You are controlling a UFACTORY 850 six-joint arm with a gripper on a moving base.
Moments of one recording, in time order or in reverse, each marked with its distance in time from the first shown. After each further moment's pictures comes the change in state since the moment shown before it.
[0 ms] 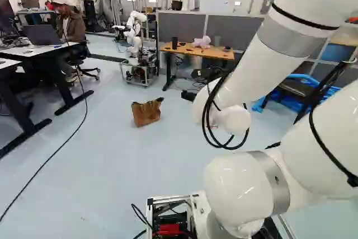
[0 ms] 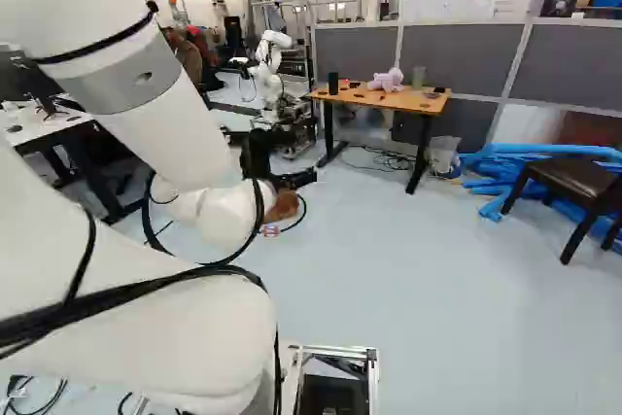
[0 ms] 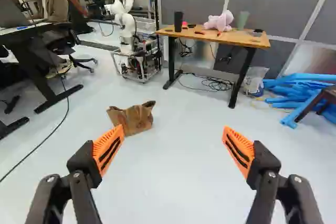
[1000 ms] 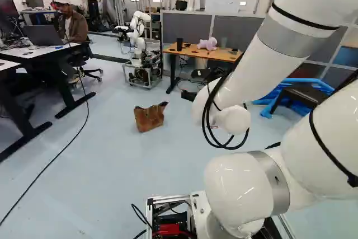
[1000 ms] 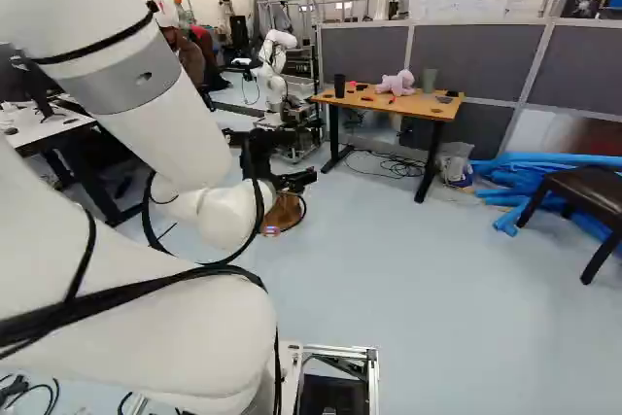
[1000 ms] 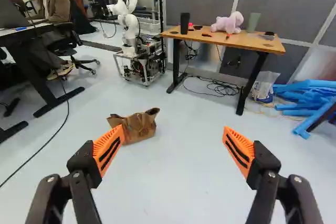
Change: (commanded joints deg) arm 0.0 0.0 0.0 0.0 0.0 0.0
